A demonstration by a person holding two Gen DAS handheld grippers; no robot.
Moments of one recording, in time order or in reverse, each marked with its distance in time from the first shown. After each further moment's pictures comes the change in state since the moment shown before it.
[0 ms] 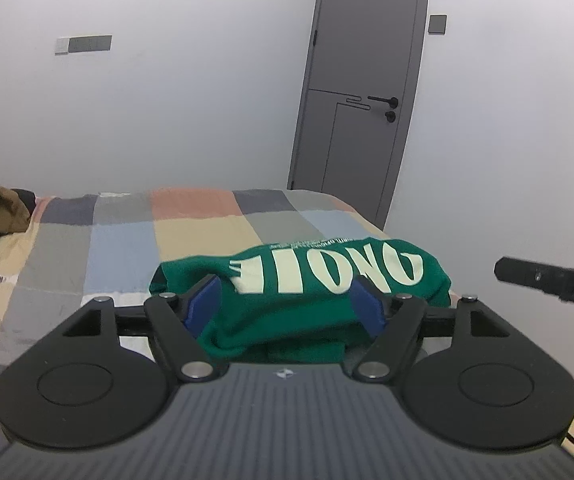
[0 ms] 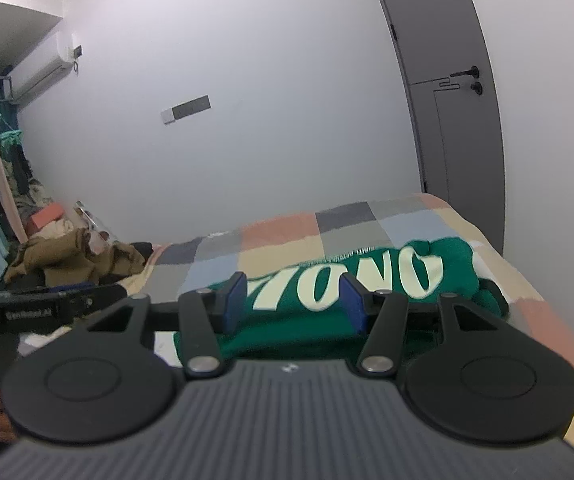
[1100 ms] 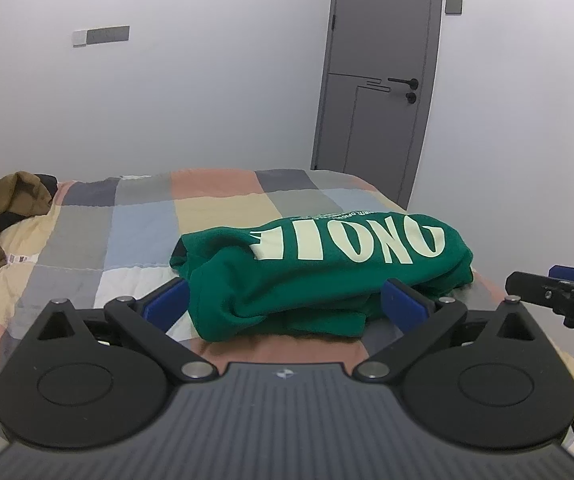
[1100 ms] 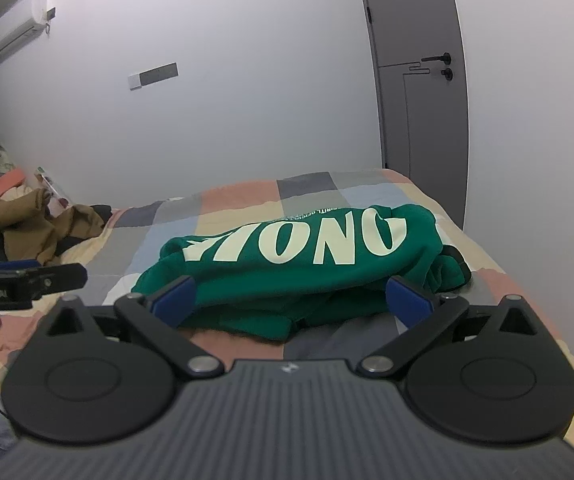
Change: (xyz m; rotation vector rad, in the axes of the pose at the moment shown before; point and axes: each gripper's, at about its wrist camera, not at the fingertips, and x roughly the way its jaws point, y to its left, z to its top) left arm 0.002 -0.003 -0.028 0.013 0.040 0.080; right arm 0.000 0.010 -0.034 -0.049 0.066 -0.140
